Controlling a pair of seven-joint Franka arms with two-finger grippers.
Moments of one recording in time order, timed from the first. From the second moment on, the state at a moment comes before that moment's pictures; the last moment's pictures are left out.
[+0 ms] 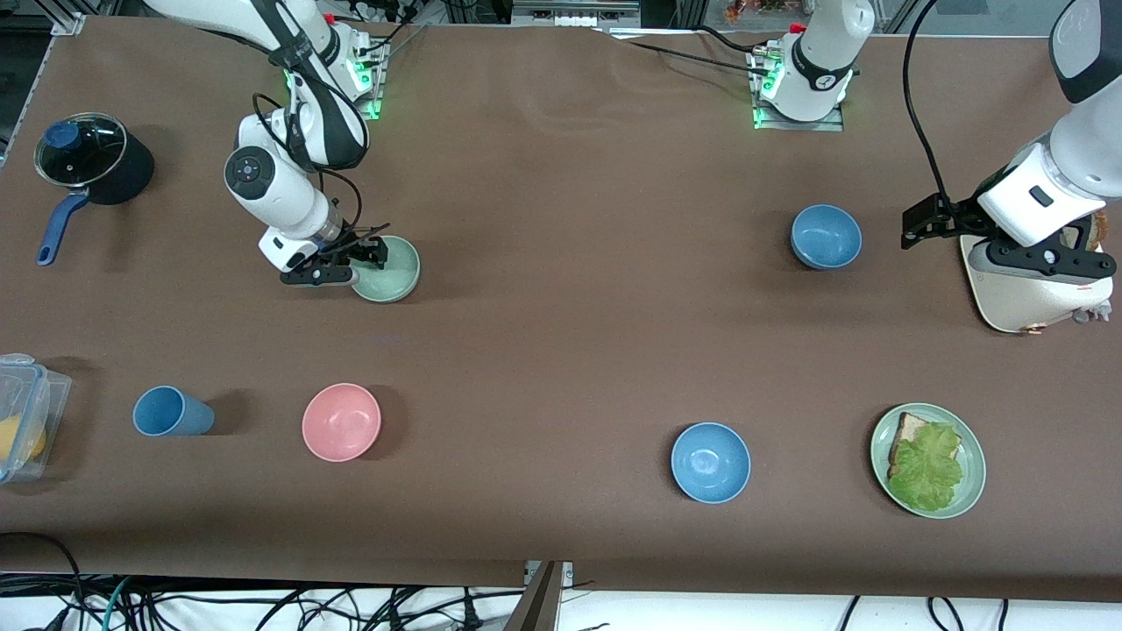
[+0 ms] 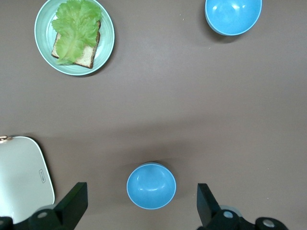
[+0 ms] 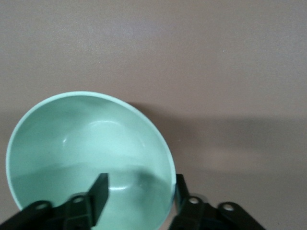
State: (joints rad) left arm -0.03 0.03 -0.02 -1.72 -0.02 1.69 0.08; right arm 0.14 0.20 0.14 -2.47 0.11 2.65 0.16
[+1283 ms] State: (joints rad) left arm -0.03 0.03 -0.01 -1.72 -0.02 1.69 0.08; right arm 0.43 0.42 0.30 -1.94 0.11 2.44 0.86
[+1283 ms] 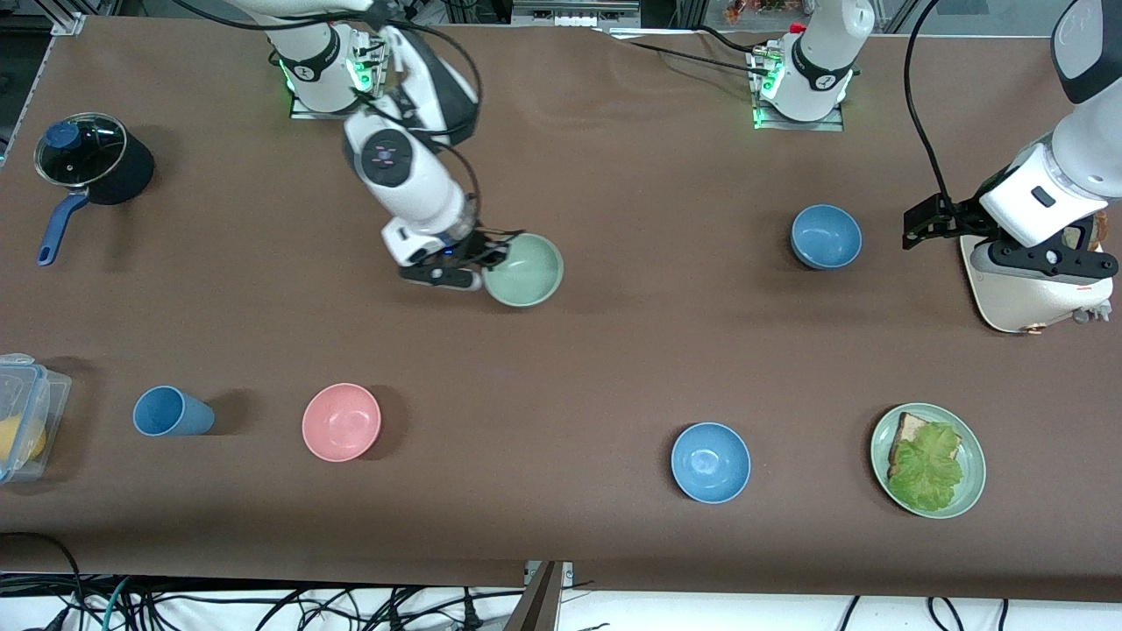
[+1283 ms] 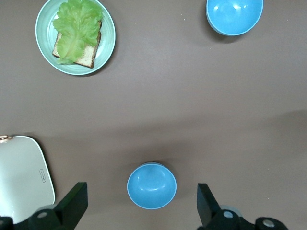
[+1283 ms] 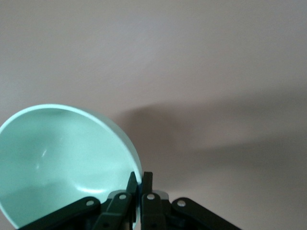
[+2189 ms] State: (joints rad) left arm -0.03 0.03 -0.01 -1.72 -0.02 1.69 0.08; right arm 0.65 0.73 0.23 -1.68 -0.03 2.59 1.23
